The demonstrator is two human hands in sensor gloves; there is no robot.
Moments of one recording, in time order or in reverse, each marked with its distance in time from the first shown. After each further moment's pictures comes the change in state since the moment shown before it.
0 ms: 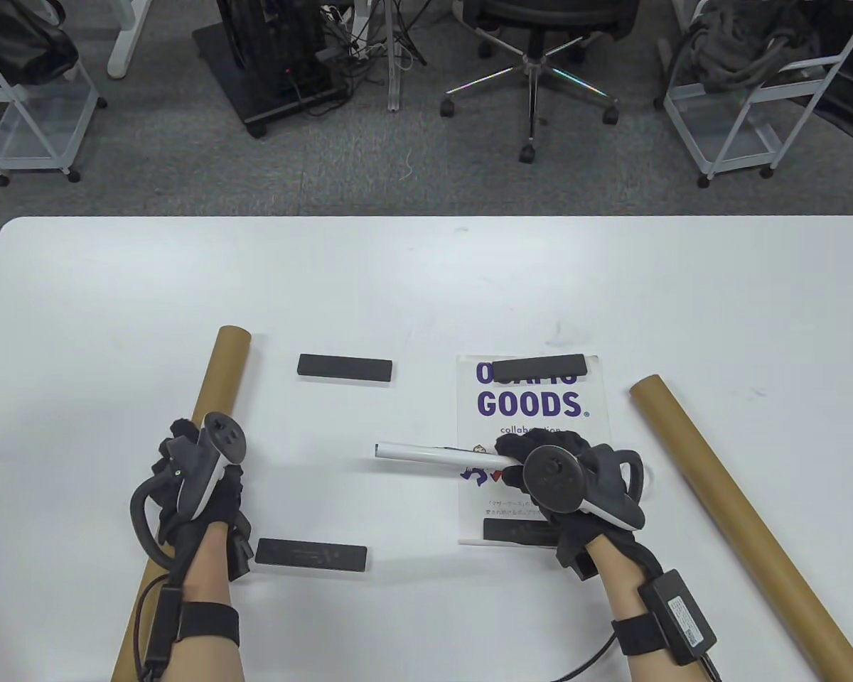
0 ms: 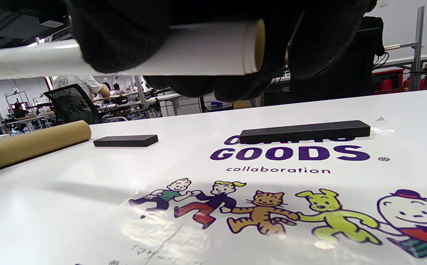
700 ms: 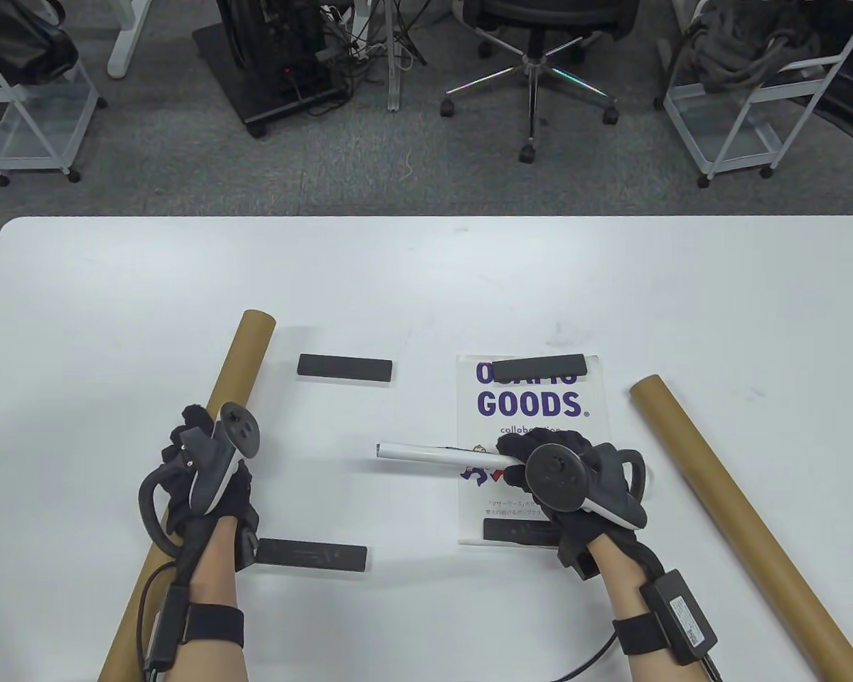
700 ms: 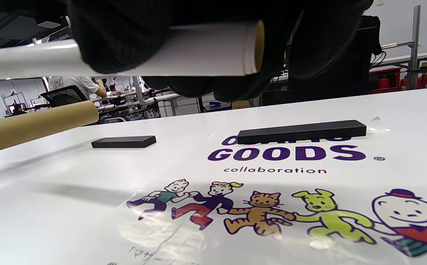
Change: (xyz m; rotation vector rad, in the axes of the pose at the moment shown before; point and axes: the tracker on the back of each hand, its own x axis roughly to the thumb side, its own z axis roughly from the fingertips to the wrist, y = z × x) left_hand 0.019 0.030 0.018 0.119 -0.067 -0.013; right_hand -0.003 -0.001 0.000 -0.001 0.009 -0.009
